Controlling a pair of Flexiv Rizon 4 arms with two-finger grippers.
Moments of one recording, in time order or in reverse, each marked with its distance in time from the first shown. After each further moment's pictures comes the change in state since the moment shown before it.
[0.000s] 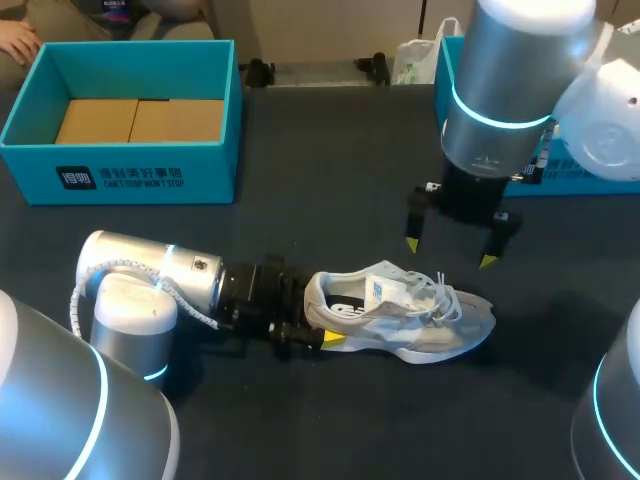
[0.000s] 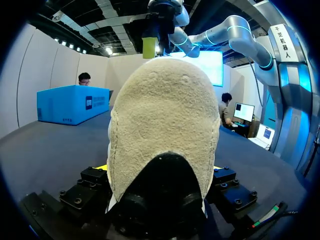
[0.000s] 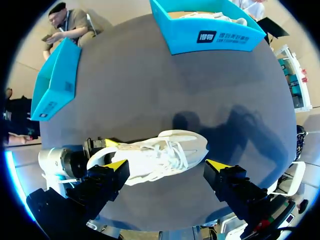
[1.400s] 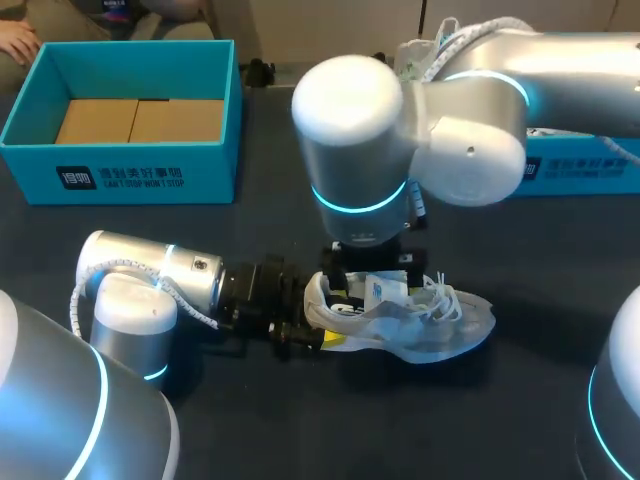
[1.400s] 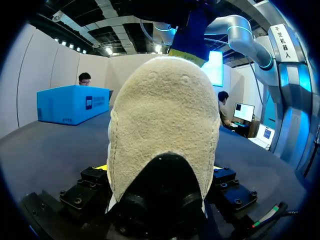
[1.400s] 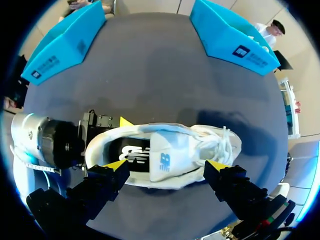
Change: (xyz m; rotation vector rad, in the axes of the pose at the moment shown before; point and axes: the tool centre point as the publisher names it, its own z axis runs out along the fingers) left arm 0.000 0.000 0.000 0.000 0.000 0.000; right arm 0.080 -0.043 0.066 -0.110 -0.175 -0.213
